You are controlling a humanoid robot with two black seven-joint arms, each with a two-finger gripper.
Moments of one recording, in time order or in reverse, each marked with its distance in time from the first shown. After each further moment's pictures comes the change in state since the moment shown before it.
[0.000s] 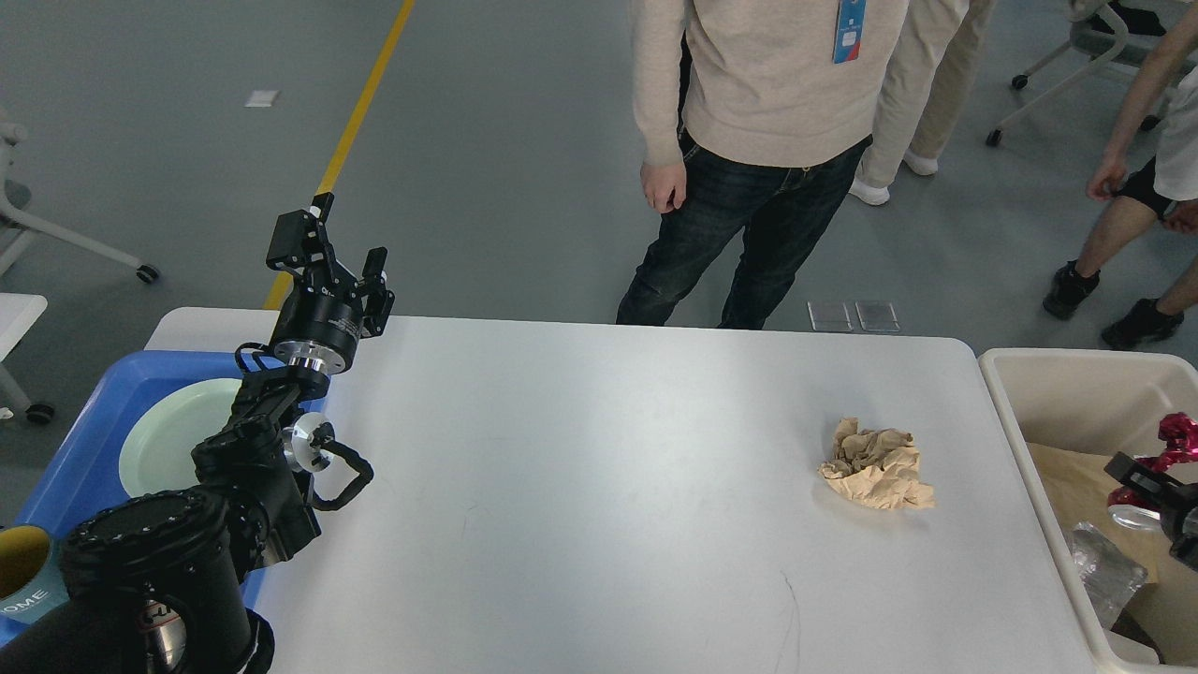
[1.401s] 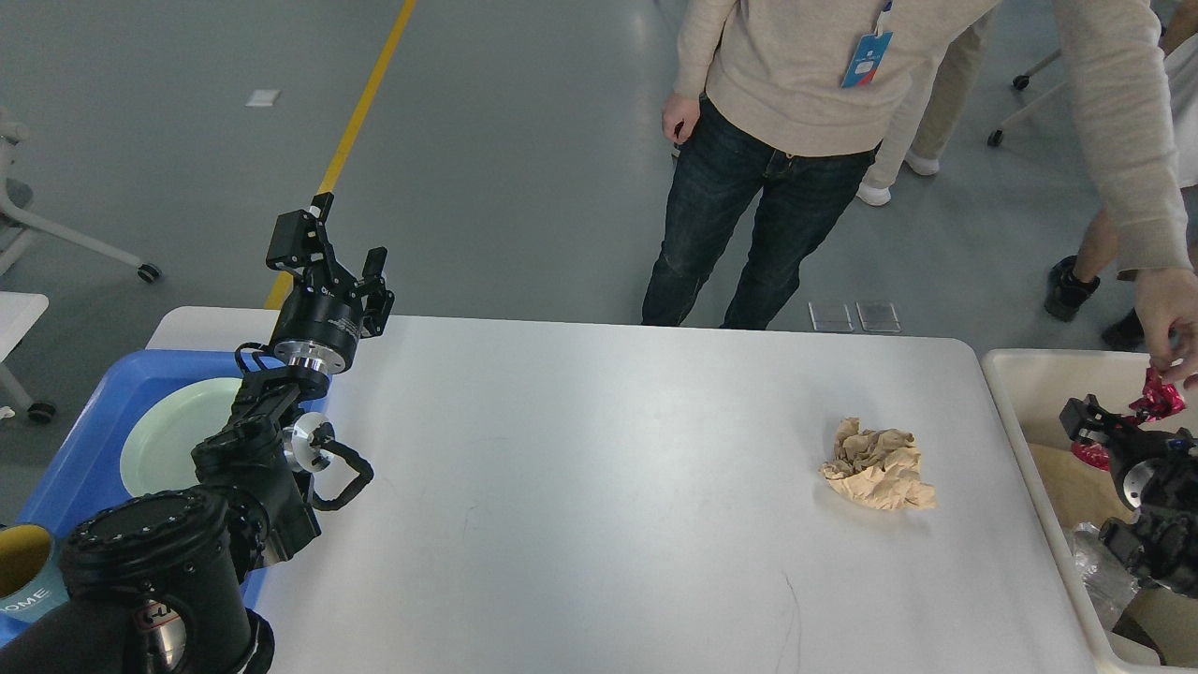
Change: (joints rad) left arm 0.000 0.000 0.000 0.000 0.000 0.000 0.000; right arm -0.051 0.165 -0.113 -0.204 -0.014 -0.221 0.004
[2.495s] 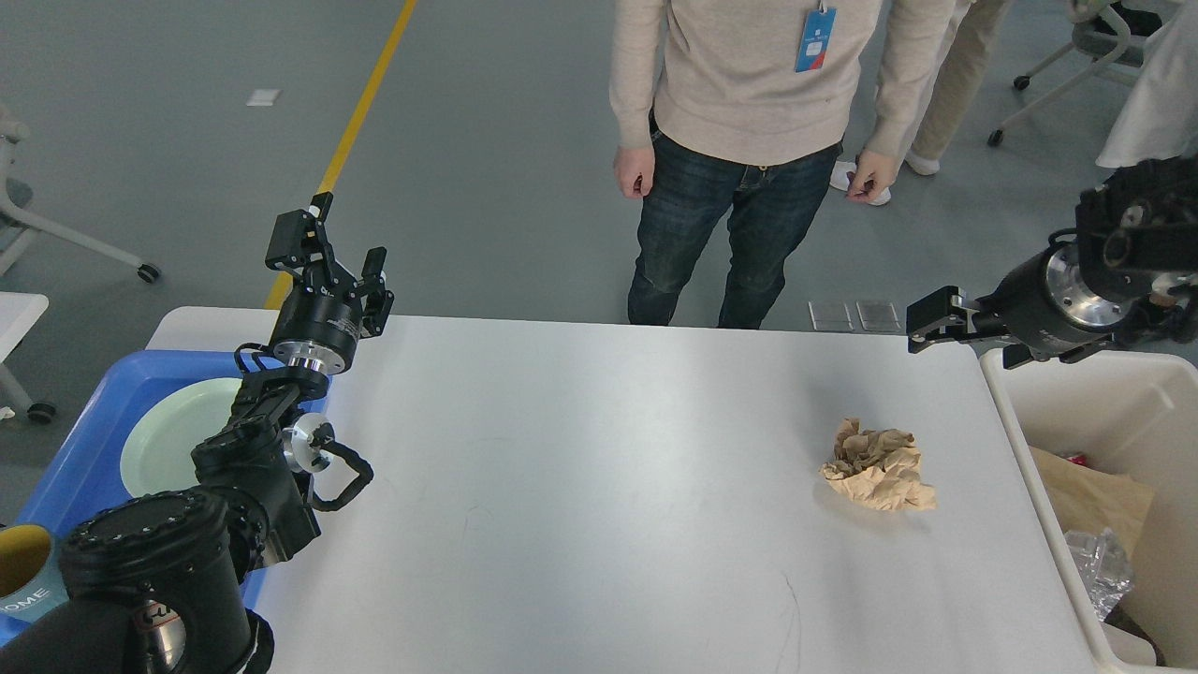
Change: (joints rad) left arm 0.000 0.000 0.000 0.000 0.000 0.000 0.000; right arm 1.318 -0.044 -0.457 1.083 -0.020 0.936 0.000
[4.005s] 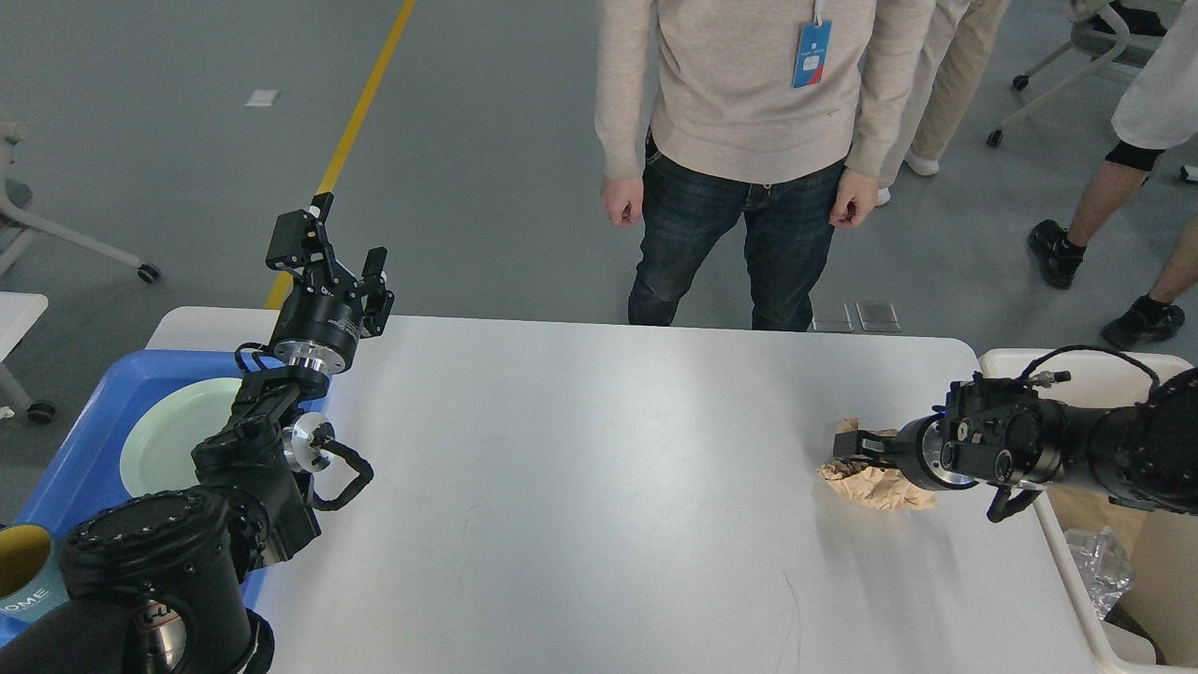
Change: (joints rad) left arm 0.000 0.000 0.000 0.000 0.000 0.000 0.000; right arm -0.854 0.194 0.233 -0.536 0.011 -0.450 -0.007
